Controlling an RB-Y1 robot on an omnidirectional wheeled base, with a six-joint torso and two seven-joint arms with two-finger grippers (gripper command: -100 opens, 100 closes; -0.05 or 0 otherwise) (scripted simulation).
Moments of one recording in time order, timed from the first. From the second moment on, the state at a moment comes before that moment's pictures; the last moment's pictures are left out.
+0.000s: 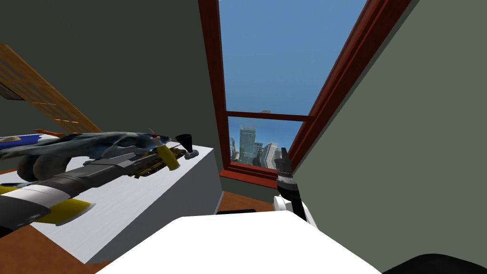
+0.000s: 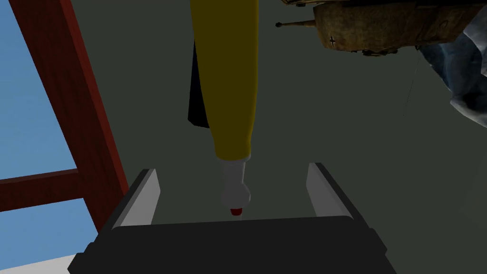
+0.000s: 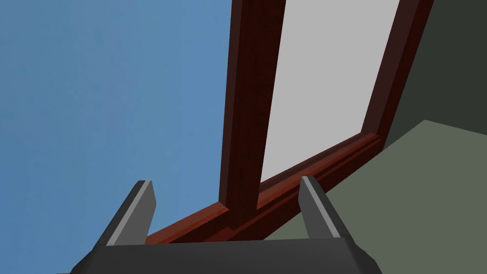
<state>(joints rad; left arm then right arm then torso) 1.17 0.91 0.81 -2.28 -0.17 -0.20 -0.12 0.52 0.03 0.02 -2.22 0.12 -0.55 0.04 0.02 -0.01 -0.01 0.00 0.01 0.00</state>
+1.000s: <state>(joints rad) 1.18 0.93 0.83 -2.30 -0.15 -0.21 -0.10 0.52 0.03 0.02 -2.22 0.12 -0.55 0.04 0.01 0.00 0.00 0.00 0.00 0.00</state>
